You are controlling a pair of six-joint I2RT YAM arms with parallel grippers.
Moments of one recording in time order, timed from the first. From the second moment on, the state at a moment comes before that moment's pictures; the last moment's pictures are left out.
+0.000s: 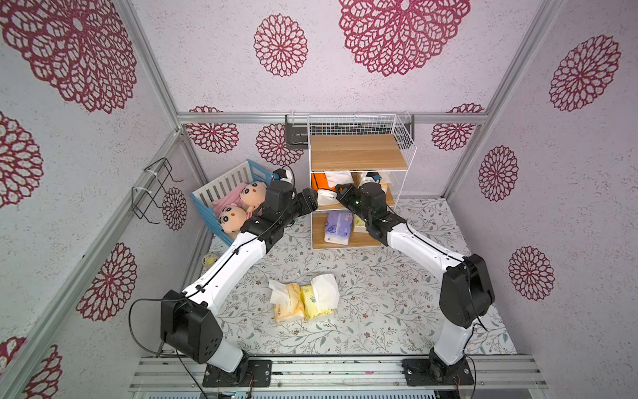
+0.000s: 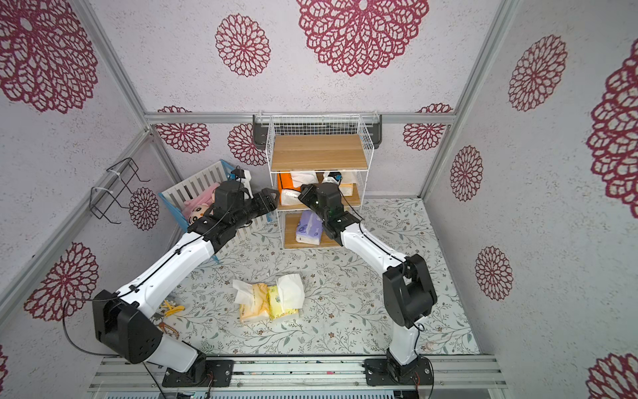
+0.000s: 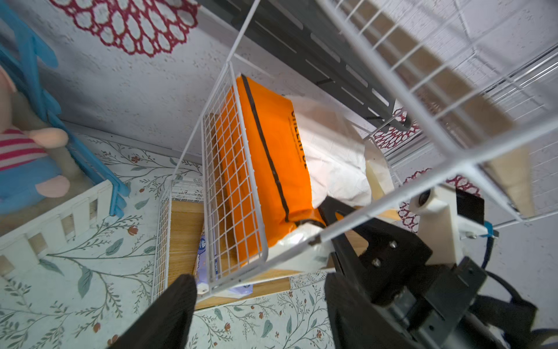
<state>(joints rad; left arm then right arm) -0.44 1.52 1.43 -0.24 -0.04 -0.65 0.52 1.78 1.49 0.13 0.01 0.94</state>
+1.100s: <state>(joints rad) -0.46 1.16 1.31 -0.38 -0.19 -0.69 0.67 0.76 0.58 -0.19 0.06 0.91</state>
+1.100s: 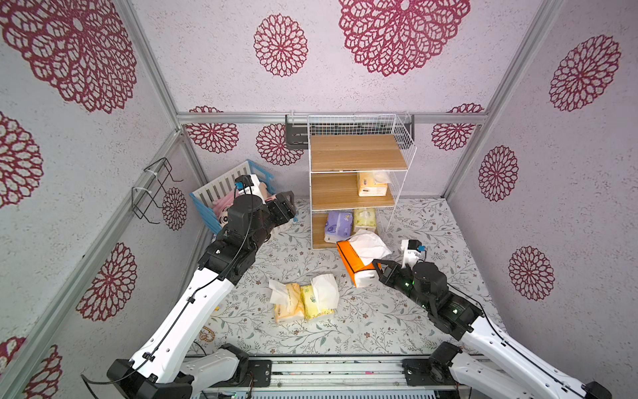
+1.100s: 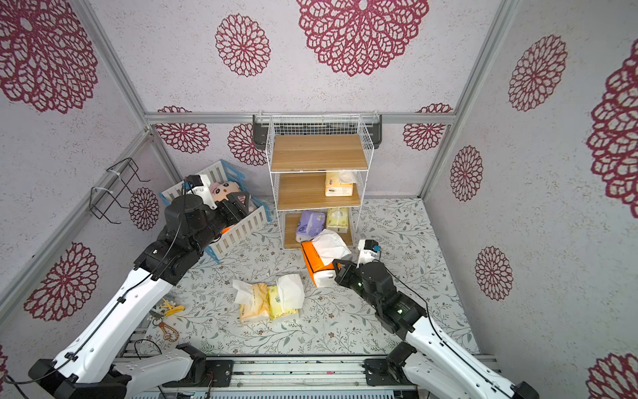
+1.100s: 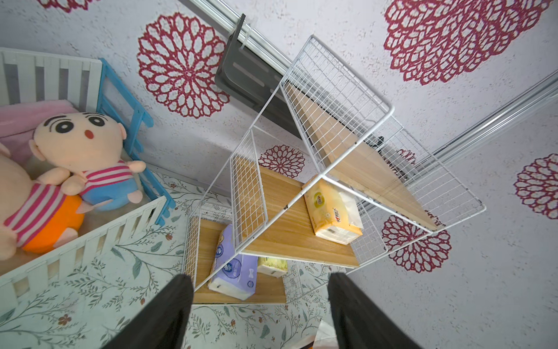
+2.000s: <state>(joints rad) -0.52 1.12 1.17 -0.44 -0.26 -0.74 0.72 0.74 0.59 -0.41 0.13 1.01</state>
